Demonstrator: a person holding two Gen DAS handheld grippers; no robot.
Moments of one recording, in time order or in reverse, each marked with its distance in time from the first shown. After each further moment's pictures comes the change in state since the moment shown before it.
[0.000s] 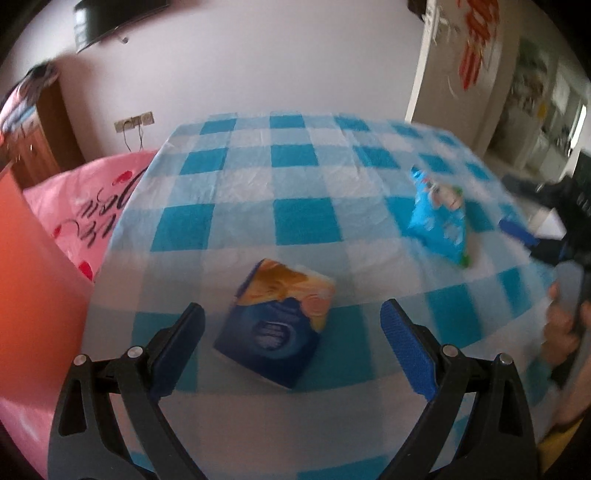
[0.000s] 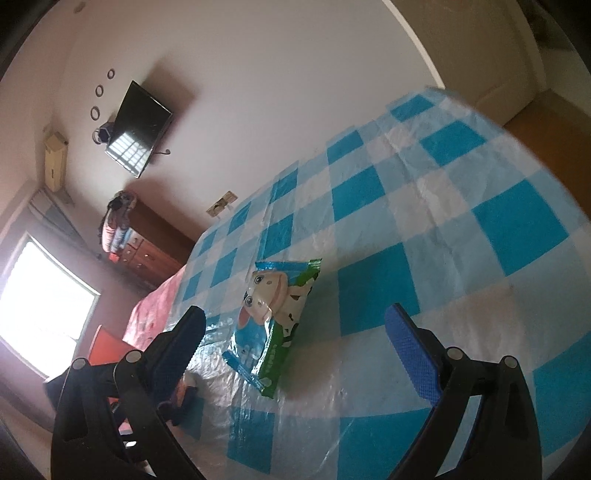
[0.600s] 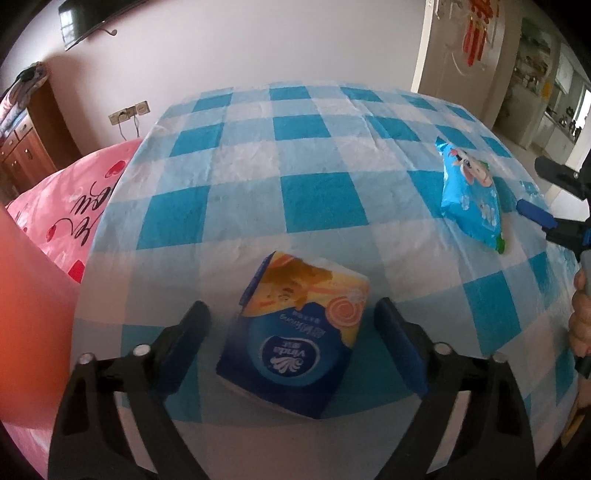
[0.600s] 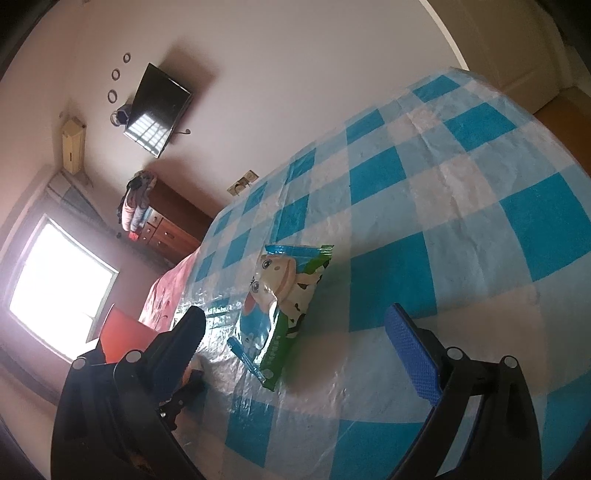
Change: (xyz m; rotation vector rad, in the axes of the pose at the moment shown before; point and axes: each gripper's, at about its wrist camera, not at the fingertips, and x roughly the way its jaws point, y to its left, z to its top) left arm 0.029 0.001 0.006 0.009 0.063 0.007; right arm 0.009 -0.006 0.002 -0.050 0.079 0.080
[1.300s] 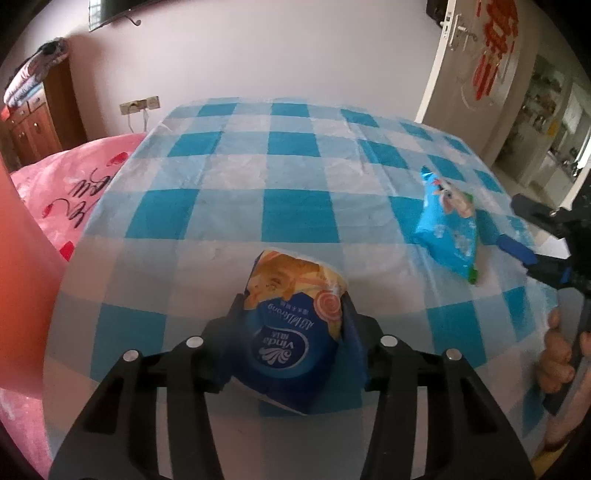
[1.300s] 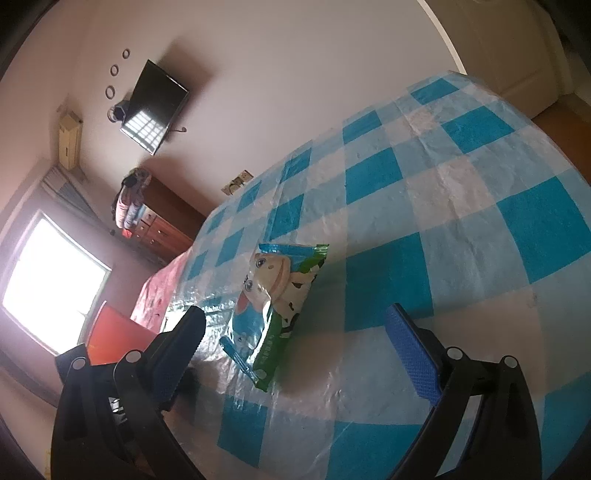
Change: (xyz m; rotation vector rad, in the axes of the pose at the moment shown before) left arm -0.011 -0.009 -0.006 -0.118 -0.067 -0.057; right arm 0.003 0.001 -0.002 -0.012 -0.002 -0.028
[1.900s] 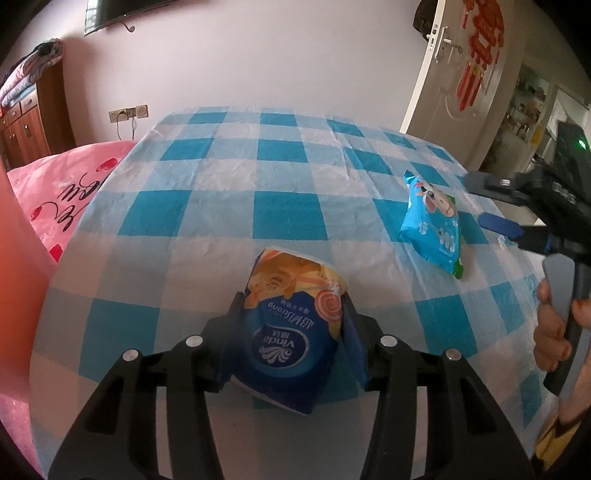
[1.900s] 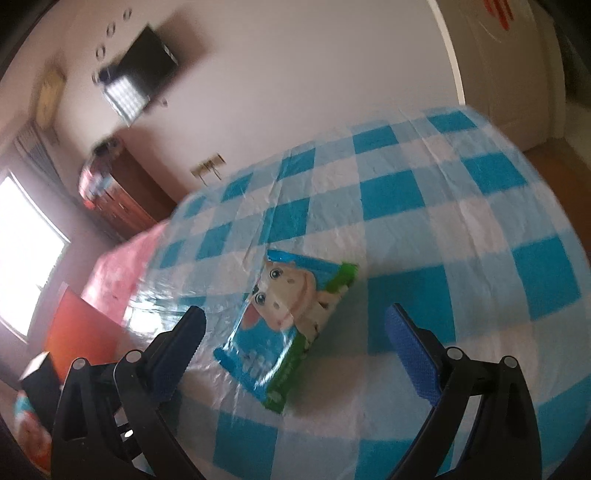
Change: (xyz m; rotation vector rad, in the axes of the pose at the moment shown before) left arm -0.004 0.003 -0.011 0.003 -0.054 -0.062; right arm 0.028 0.055 0.015 -0.149 0.044 -0.239
